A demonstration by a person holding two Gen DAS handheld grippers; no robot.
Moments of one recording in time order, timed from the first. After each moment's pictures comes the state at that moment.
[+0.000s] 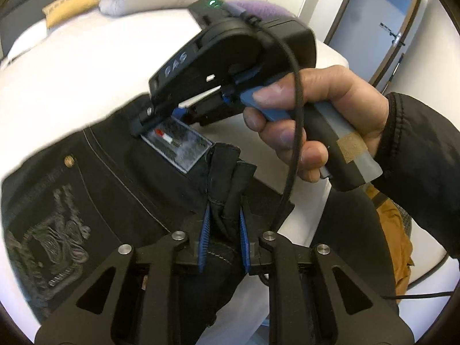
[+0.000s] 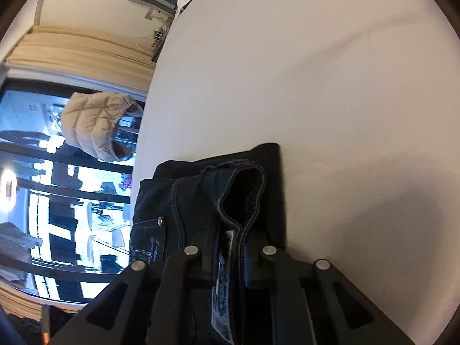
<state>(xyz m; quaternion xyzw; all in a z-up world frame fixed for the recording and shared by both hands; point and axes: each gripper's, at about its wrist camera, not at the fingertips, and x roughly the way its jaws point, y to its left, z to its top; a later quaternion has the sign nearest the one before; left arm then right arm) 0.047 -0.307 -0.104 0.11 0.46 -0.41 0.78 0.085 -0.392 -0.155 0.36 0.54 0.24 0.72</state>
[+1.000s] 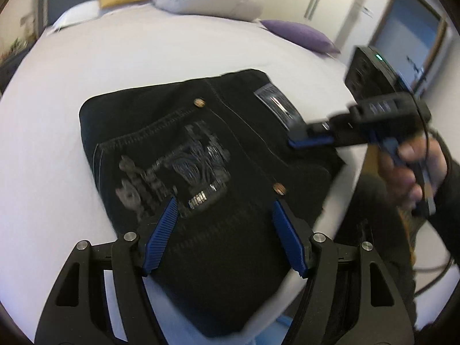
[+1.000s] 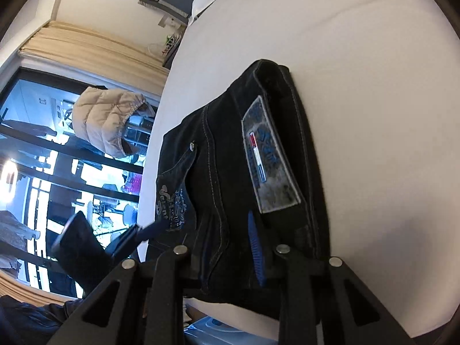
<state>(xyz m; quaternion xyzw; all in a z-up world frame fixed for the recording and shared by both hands) 0.031 -0.167 -0.119 0.06 0.45 -0.34 0.82 -0.015 -0.363 -0.128 0.35 0.50 0.24 0.76</state>
